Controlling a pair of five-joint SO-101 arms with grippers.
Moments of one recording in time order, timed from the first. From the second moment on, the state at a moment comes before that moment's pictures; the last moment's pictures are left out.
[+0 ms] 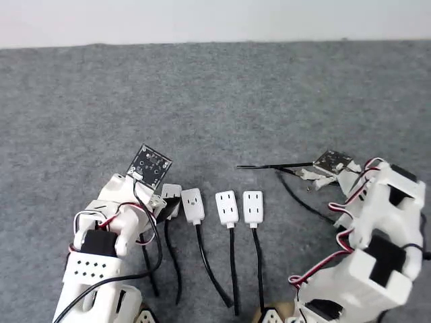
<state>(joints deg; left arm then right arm) 3.2 -58.8 74.1 43.4 -16.0 29.8 7.9 30.9 65.3 78.2</state>
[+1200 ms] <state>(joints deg) 6.0 -58.8 74.1 43.4 -16.5 -1.1 -9.8 -14.6 100.5 45.7</state>
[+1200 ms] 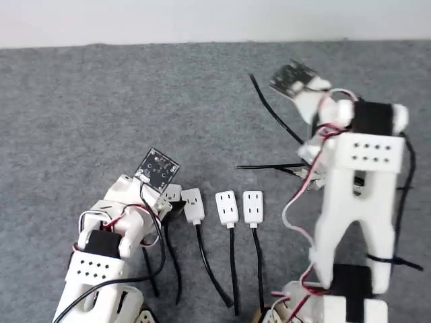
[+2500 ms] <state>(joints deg) 24.2 -58.8 36.7 38.6 -3.4 -31.9 -30.3 -25.8 83.2 6.7</state>
